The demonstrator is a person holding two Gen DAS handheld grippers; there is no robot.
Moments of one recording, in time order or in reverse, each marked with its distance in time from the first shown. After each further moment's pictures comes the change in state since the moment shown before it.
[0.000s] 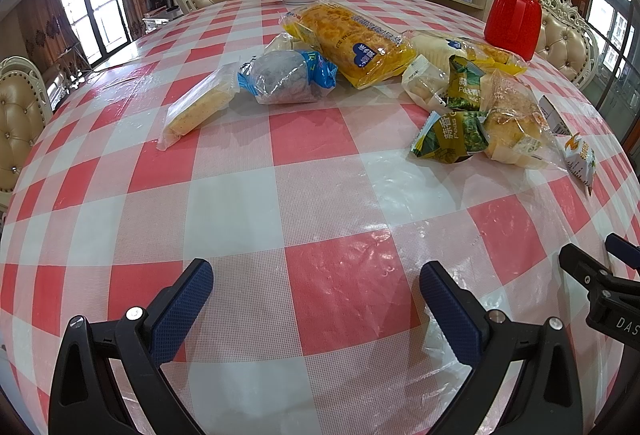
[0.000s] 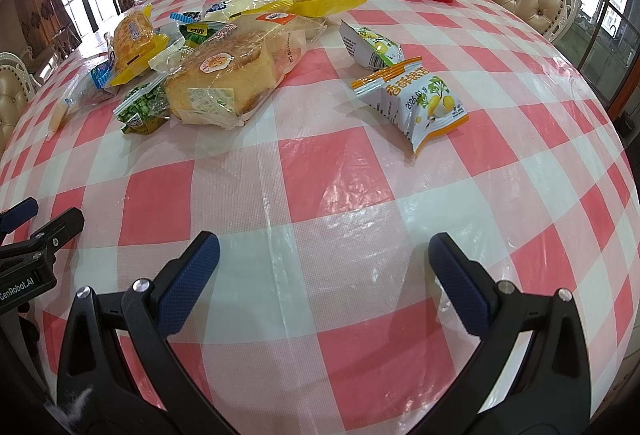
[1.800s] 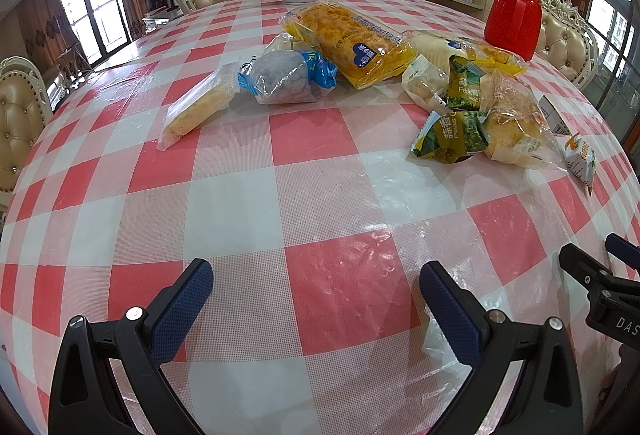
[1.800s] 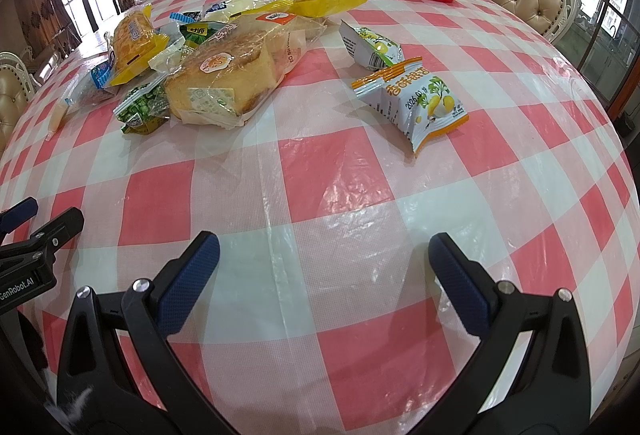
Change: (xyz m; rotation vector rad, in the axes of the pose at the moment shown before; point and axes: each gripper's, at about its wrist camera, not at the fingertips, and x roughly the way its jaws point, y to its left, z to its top) left arm 0.000 0.000 0.000 0.000 0.000 0.000; right arm 0.000 -0.001 0.000 0.000 0.000 0.000
